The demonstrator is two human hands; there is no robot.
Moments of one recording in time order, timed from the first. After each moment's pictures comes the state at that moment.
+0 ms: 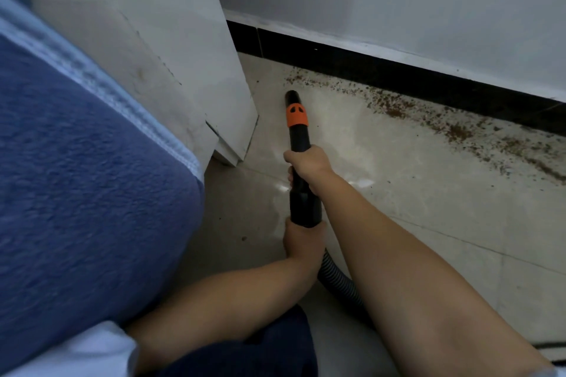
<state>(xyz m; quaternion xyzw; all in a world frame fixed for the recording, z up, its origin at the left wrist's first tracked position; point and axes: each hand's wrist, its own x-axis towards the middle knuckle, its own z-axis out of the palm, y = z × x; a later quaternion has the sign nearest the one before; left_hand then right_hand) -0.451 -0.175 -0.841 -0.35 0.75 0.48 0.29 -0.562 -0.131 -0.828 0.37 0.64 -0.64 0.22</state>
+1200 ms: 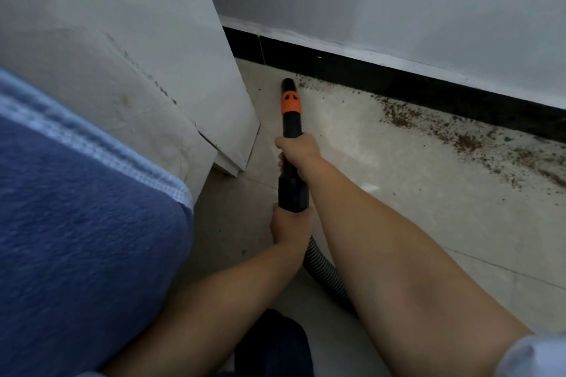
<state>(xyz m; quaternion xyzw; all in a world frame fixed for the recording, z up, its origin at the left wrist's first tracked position) -0.500 -0.184 -0.832 -0.36 0.76 0.49 0.25 -0.612 -0.141 -0.832 0.36 0.63 -0.65 0.22</state>
